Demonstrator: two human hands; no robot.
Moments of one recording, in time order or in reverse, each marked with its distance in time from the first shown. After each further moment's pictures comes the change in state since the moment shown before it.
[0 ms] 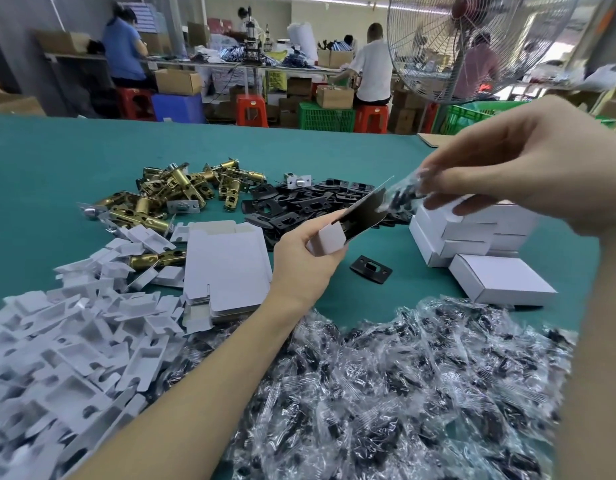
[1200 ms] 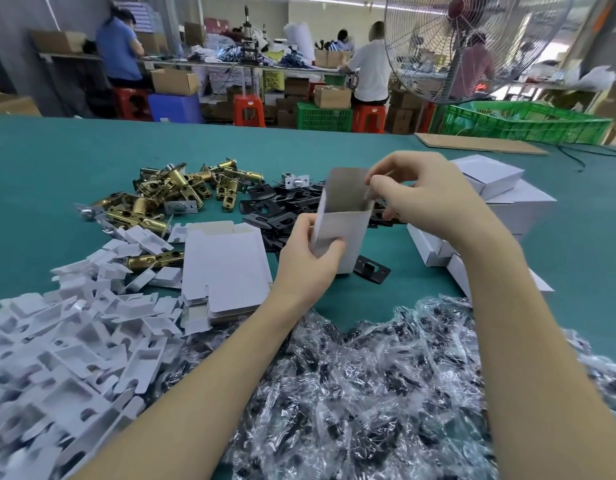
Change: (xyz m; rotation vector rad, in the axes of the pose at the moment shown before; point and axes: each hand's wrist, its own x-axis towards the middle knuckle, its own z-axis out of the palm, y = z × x) left_hand -0.002 0.004 0.003 -0.003 -0.050 -0.138; right_hand 0.049 0.049 0.067 -0.202 0.237 0.105
